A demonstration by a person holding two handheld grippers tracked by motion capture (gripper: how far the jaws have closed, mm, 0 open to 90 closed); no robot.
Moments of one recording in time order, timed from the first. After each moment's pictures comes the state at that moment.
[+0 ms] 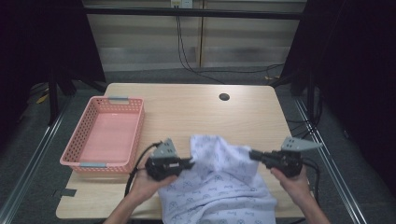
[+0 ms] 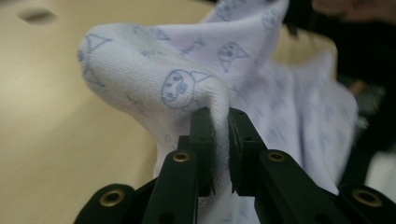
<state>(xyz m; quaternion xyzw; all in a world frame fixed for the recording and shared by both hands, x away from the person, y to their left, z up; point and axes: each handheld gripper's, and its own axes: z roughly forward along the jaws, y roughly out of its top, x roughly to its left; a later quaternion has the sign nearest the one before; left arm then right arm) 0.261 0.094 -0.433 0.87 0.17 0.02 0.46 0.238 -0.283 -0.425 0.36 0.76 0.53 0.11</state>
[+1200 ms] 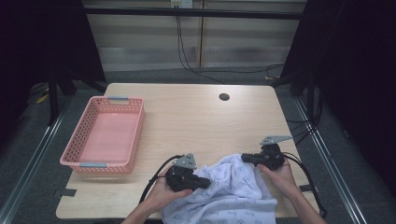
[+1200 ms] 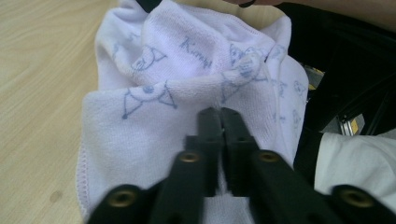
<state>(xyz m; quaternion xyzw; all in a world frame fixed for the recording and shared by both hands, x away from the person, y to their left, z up) 0.266 0.057 -0.465 0.87 0.16 -0.09 0.46 0.293 -0.279 -0.484 0.43 0.80 0.42 0.06</state>
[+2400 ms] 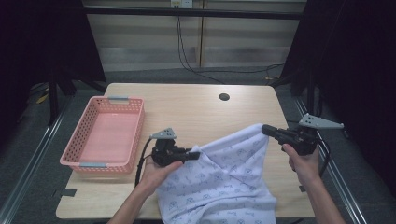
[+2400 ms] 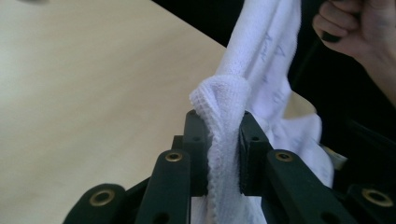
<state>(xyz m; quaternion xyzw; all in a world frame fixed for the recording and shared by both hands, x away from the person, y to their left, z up) 0.323 0.098 -0.426 0.79 0.27 -0.04 0.55 0.276 -0.313 -0.373 0.39 0.70 0.57 0.17</state>
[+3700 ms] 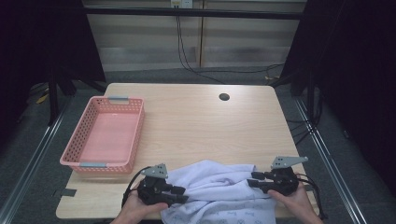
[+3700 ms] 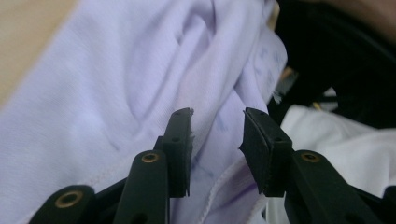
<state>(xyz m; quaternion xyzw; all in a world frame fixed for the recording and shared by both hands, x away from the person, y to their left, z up) 0.231 0.127 -0.471 0.86 0.21 -0.13 0.44 0.214 -0.284 -0.471 0.40 0.82 0.41 0.05</state>
